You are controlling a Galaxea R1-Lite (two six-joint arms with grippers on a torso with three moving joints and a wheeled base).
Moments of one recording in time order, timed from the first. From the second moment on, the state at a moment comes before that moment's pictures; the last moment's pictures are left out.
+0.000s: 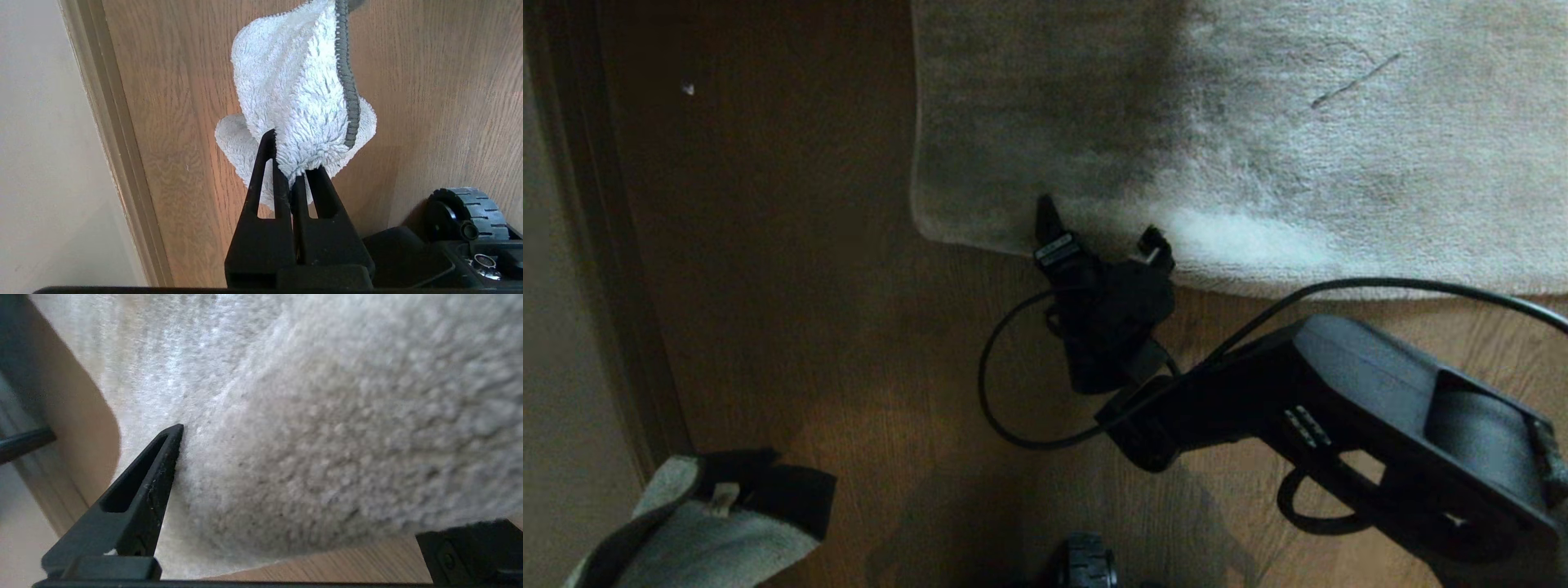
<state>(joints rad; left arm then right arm) 0.00 0.00 0.00 -0.01 0.00 0.02 0.78 2.42 -1.54 -1.37 -0.58 0.75</state>
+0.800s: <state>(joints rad) 0.00 0.00 0.00 -0.01 0.00 0.02 0.94 2.29 -1.46 -1.37 -0.59 0.66</state>
